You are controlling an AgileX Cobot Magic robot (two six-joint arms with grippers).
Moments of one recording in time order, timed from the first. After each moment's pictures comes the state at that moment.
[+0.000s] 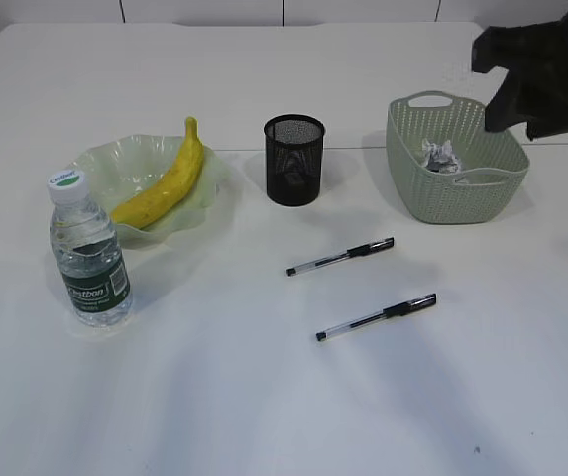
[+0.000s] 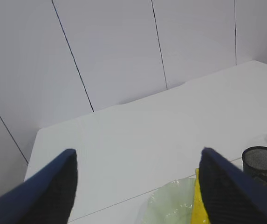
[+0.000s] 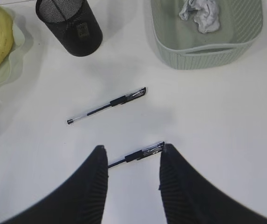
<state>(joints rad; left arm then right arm) -0.23 0.92 -1.03 0.31 0.29 -0.12 0.33 1.36 -1.22 -0.14 0.83 0.48</state>
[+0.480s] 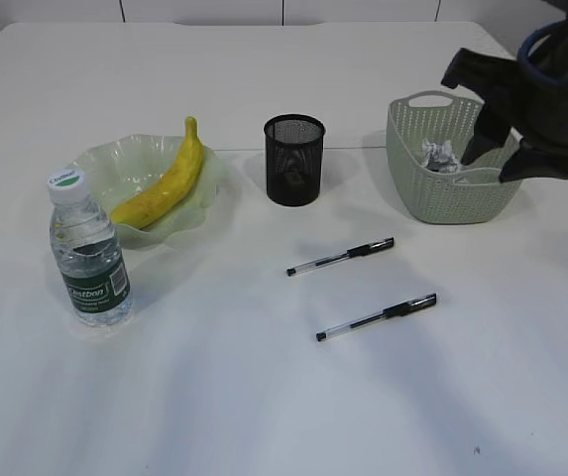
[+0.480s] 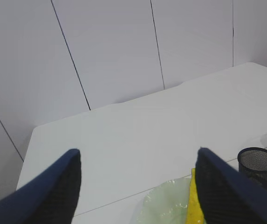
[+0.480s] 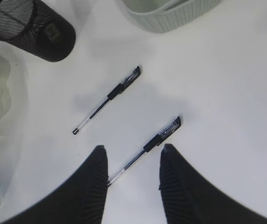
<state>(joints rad) -0.23 0.92 -1.03 0.29 0.29 -0.12 0.33 1.47 -1.22 -0.14 0.83 0.87</state>
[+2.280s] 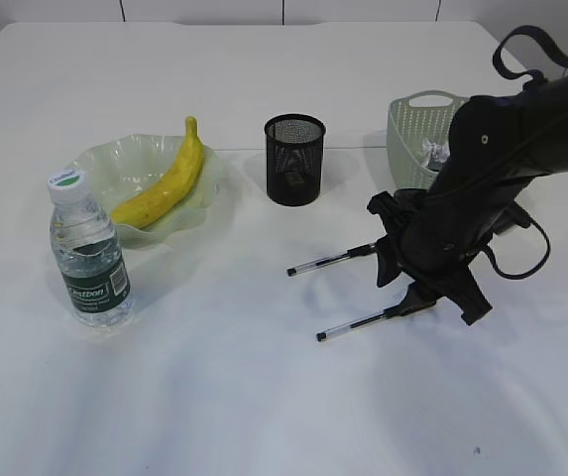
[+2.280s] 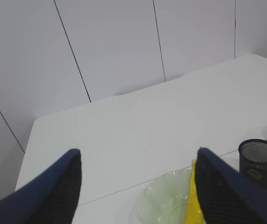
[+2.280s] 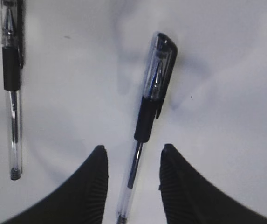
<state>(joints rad) -0.23 0.92 -1.03 0.29 0.32 -0.12 0.33 1.94 -1.22 0.12 0.66 1.28</state>
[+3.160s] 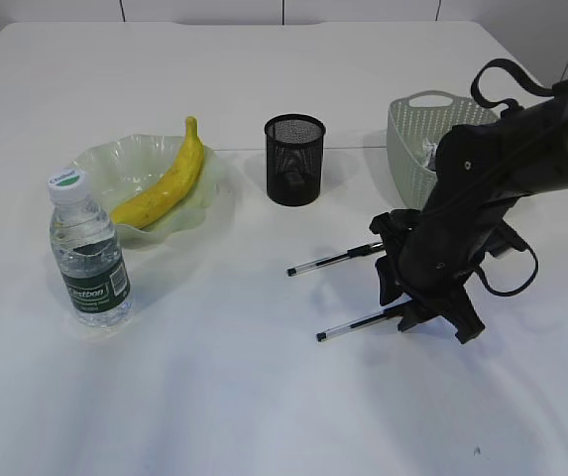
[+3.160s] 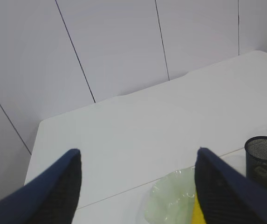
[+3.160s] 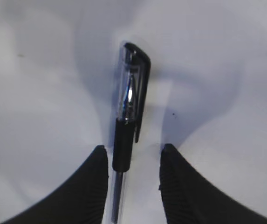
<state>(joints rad) -0.23 0.92 -1.03 0.32 0.32 -0.12 0.33 2.01 -1.22 0.09 0.65 1.38</state>
